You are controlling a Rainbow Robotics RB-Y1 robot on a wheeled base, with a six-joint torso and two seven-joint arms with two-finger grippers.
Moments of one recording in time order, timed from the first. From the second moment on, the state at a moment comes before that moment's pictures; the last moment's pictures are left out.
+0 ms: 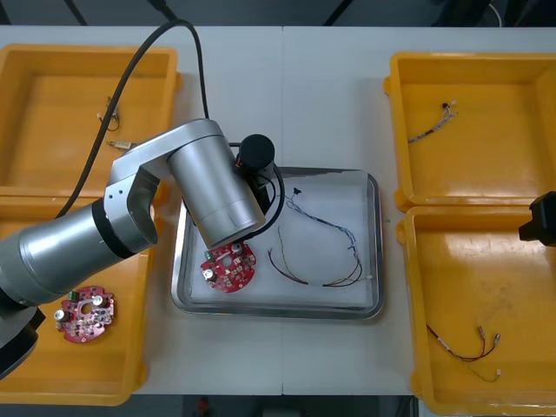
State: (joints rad) right arm -0.18 -1.03 -0.09 -2.09 -0.99 1.71 1.01; left arm -0.81 0.51 -0.84 -1.76 0.40 1.56 -0.18
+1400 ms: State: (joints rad) right arm -0.18 -1.03 -0.09 -2.09 -0.99 1.71 1.01; left arm -0.80 0.55 -0.75 -2.02 0.48 1.78 -0.18
